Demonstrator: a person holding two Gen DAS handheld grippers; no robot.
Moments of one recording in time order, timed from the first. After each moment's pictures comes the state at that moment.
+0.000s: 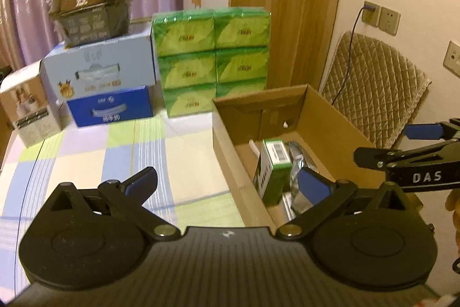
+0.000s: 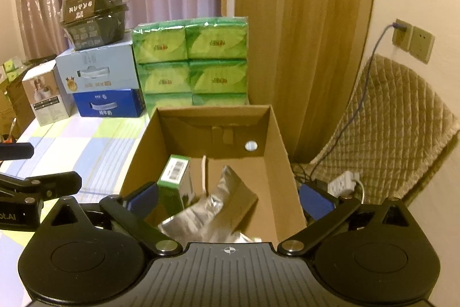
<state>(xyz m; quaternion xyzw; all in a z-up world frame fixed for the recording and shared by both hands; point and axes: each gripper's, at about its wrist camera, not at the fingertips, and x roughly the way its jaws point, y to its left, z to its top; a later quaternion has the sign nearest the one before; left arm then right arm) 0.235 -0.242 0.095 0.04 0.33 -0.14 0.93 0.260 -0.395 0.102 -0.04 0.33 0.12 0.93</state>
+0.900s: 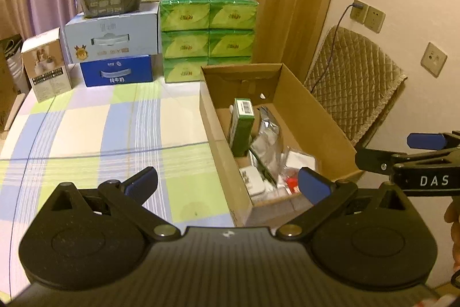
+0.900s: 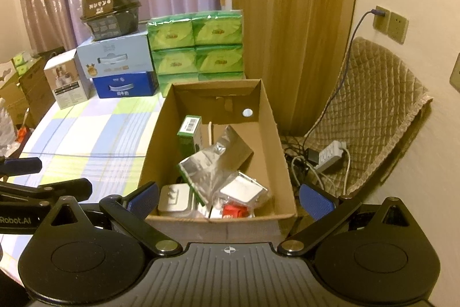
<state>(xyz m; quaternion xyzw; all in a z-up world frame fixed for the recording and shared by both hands) 0.125 -0.246 0.123 -0.01 0.37 -0.14 0.92 0.151 -0.416 0.141 -0.03 0.36 0.11 0.92</state>
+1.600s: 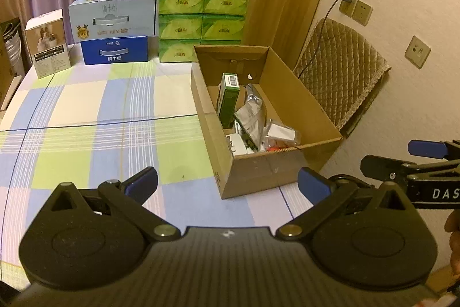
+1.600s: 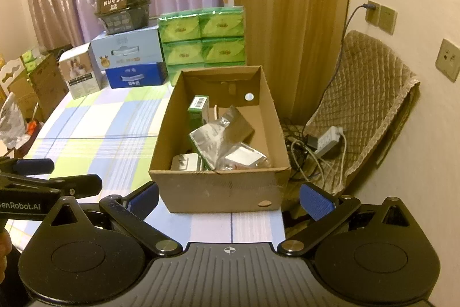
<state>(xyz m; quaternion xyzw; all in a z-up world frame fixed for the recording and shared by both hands) 0.069 -0.241 0.121 -0.02 0.38 -0.15 0.91 0.077 -0.429 0.146 -0.03 0.37 0.12 0.92</state>
